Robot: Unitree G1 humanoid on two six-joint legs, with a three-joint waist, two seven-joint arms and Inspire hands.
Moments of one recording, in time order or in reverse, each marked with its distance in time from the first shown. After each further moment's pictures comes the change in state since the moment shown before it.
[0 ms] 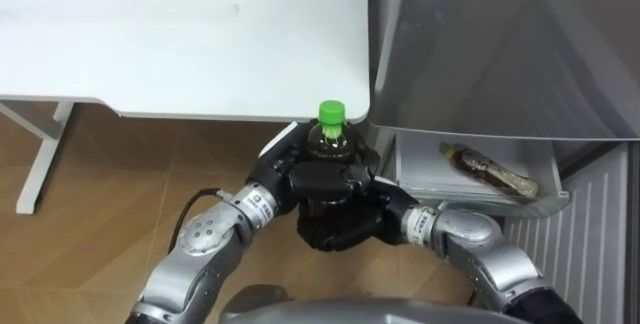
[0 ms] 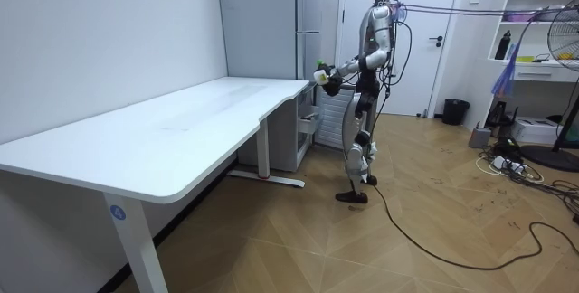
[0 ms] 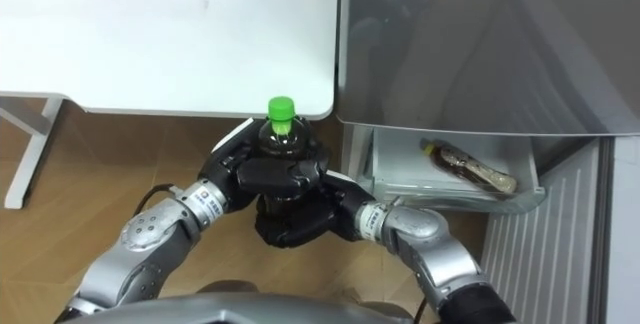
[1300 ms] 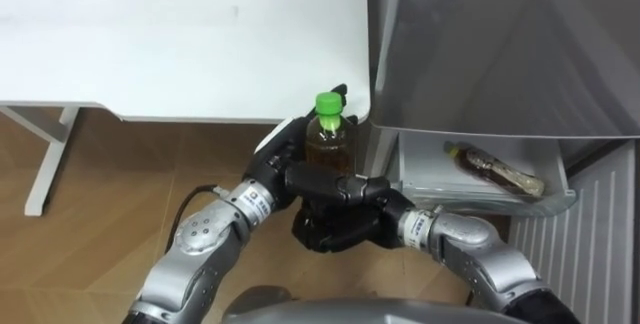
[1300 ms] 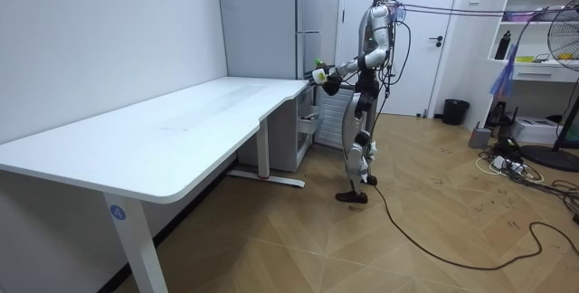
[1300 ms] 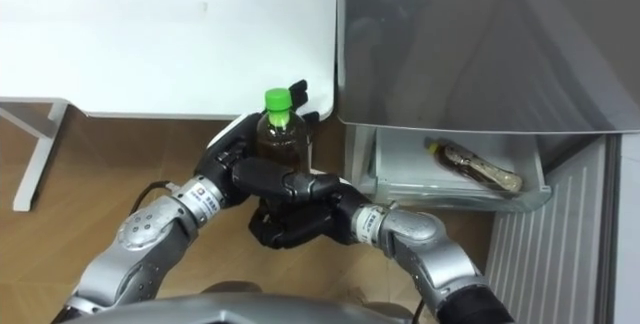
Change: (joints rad) left arm -0.009 0.007 0.004 0.004 0.004 -0.041 0.010; right arm 0.000 -0.003 0.033 0.005 0.072 0.004 -0.002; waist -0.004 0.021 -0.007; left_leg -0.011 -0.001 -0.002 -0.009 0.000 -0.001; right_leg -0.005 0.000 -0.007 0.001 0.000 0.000
